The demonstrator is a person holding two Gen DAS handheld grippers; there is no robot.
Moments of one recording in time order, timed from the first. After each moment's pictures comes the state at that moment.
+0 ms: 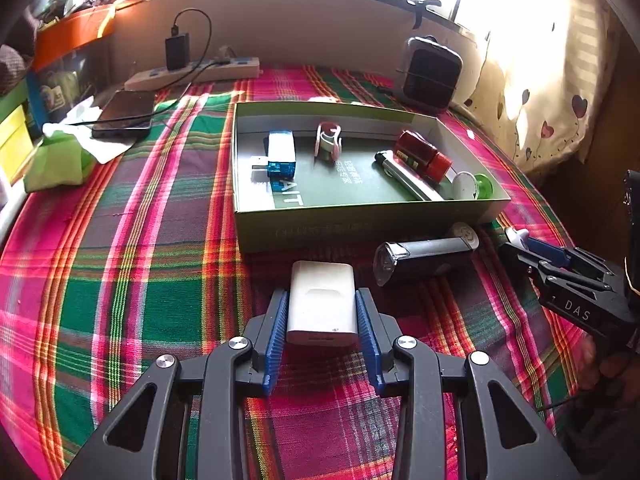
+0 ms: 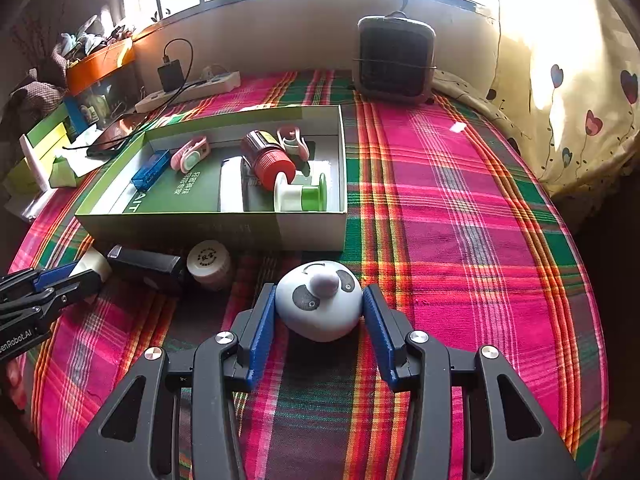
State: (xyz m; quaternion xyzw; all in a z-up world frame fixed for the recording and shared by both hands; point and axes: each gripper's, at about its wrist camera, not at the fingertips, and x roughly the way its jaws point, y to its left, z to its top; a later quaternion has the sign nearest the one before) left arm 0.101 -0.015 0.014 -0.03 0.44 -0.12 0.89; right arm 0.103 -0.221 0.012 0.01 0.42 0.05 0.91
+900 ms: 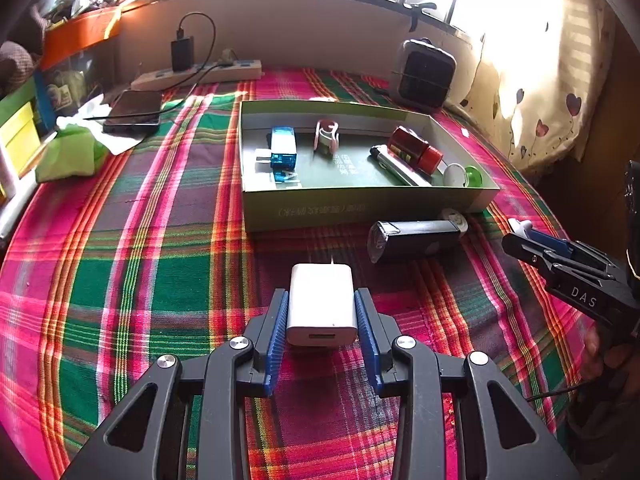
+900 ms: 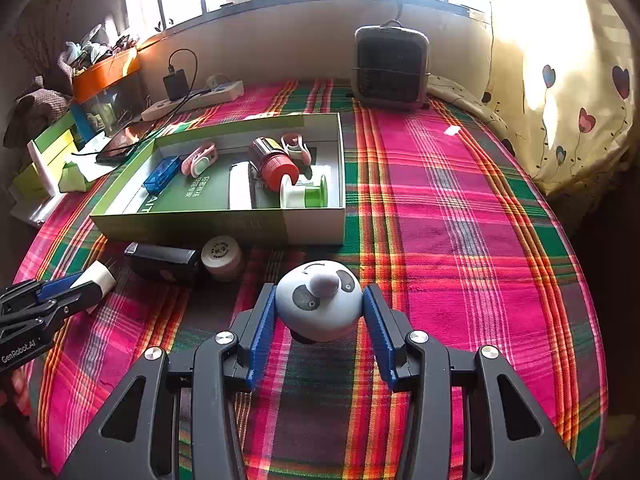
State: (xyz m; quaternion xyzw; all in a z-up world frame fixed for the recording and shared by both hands) left arm 0.081 -0.012 0.015 -0.02 0.43 -0.12 0.89; right arm 0.087 -0.222 0.021 0.02 0.41 0.05 0.91
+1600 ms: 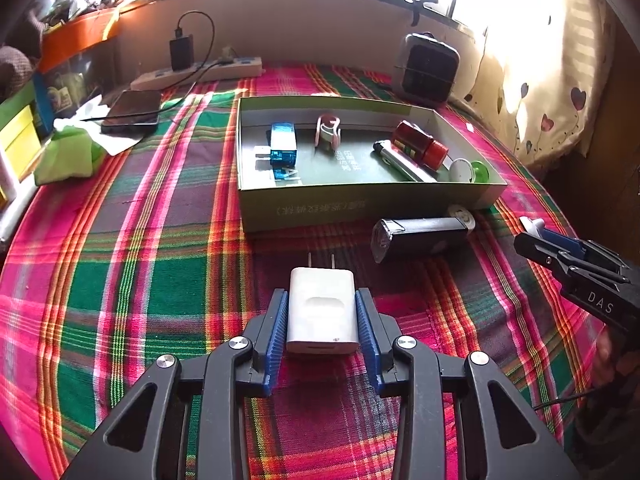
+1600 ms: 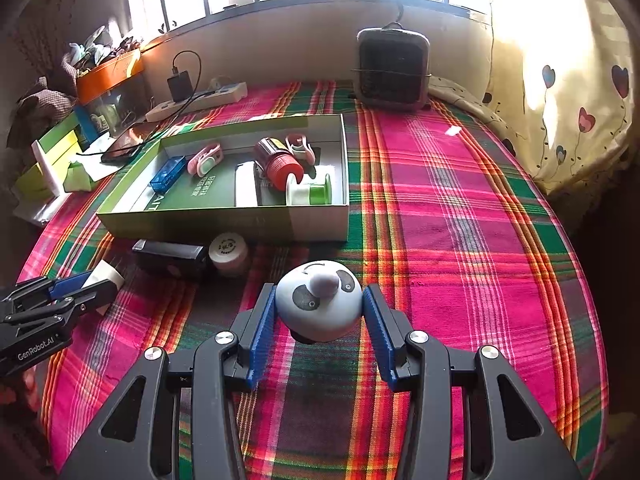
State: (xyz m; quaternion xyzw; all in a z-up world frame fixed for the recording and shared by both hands) left arm 0.086 -0.016 0.011 -0.02 0.43 -0.12 0.89; right arm 0.083 -0.221 0.023 0.02 0.41 0.05 0.91
